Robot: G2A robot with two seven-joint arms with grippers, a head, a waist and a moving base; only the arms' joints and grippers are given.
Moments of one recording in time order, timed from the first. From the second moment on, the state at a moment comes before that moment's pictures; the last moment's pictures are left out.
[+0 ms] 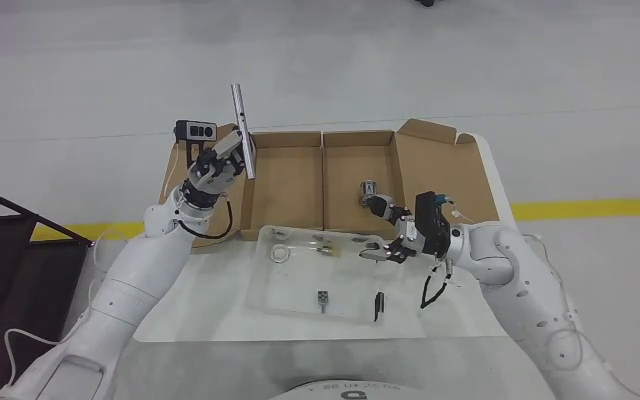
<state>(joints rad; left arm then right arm) 1.06 -0.99 -0.97 -1.35 -1.26 -0.79 -1.03 -1.46 -1.03 1.29 -1.67 -0.84 -1.01 0.16</state>
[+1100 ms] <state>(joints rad) 1.06 -0.99 -0.98 -1.35 -1.25 -0.79 -1.02 -1.46 -1.03 1.29 -1.67 -0.84 -1.01 0.16</state>
